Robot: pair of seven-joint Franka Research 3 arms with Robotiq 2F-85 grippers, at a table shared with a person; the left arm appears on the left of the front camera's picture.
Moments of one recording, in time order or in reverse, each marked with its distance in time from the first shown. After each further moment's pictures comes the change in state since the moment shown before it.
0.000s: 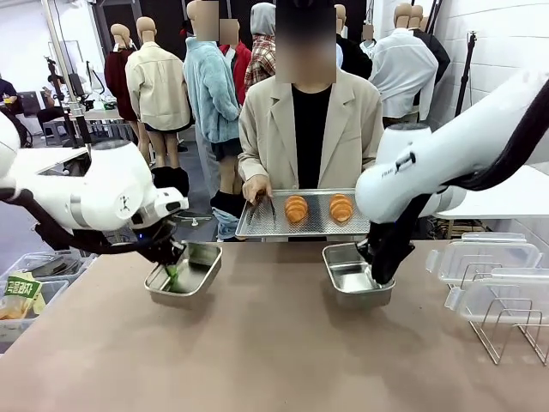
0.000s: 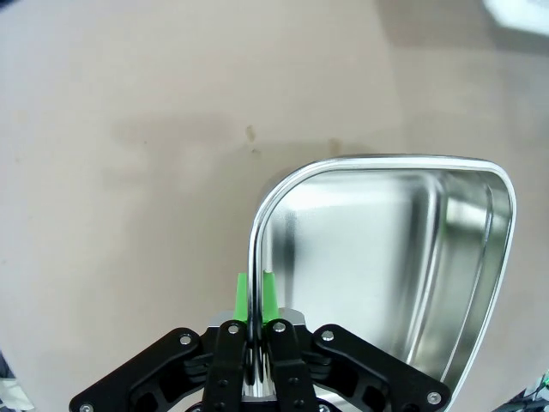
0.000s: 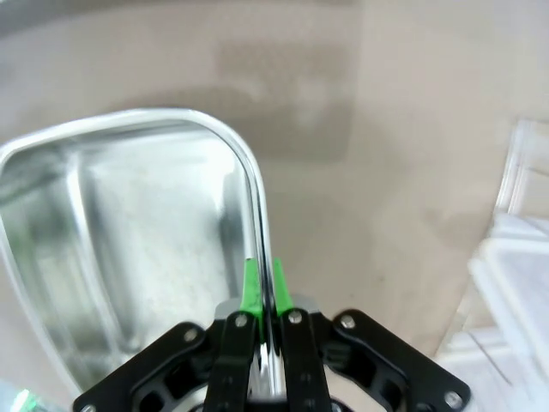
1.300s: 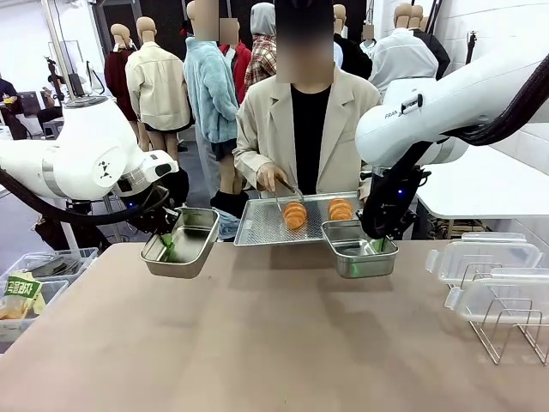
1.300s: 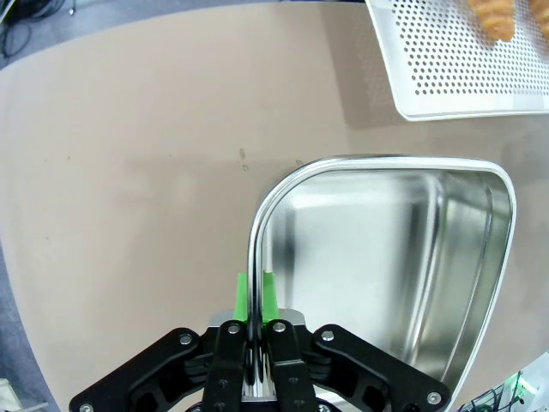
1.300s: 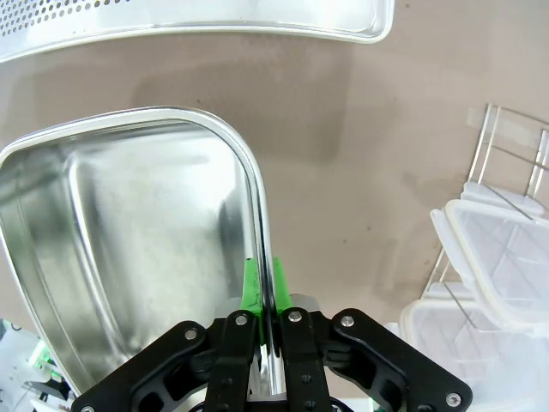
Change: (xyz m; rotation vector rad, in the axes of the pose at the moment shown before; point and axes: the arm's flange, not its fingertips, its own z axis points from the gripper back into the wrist) left arm -0.003 -0.010 0.080 0.001 -0.101 0.057; right arm 0.021 0.000 0.063 0.039 0.081 0.023
